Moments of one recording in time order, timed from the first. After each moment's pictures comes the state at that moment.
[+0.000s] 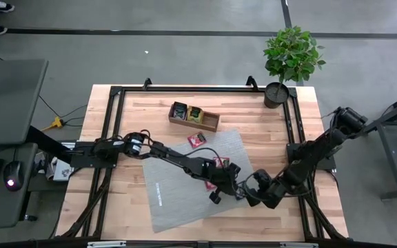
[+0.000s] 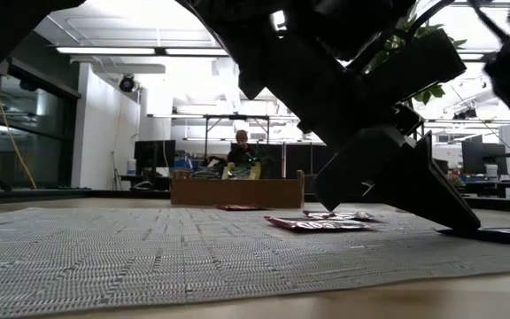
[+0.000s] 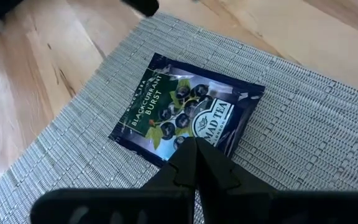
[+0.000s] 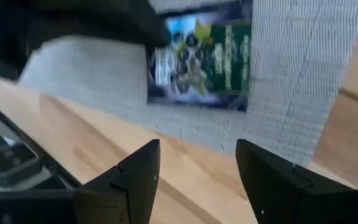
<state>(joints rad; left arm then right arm) -0.22 2.40 1.73 -0.09 0.04 0.48 0.75 1.41 0.67 -0.33 0.17 1.90</state>
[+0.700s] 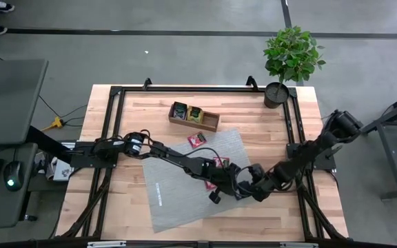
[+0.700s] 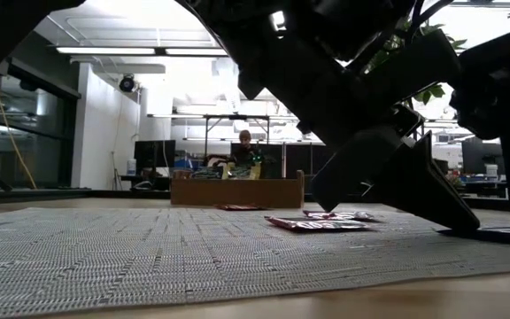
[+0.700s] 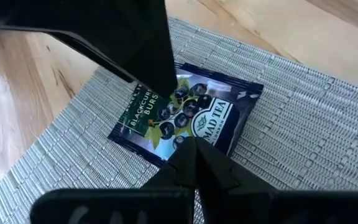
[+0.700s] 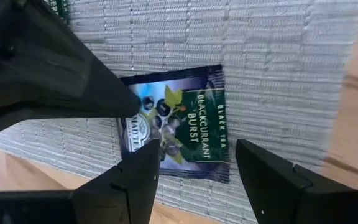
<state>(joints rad) -0.21 2.40 1.73 -0.09 0.04 0.49 0.62 1.51 0.67 -0.32 0.15 1.88</state>
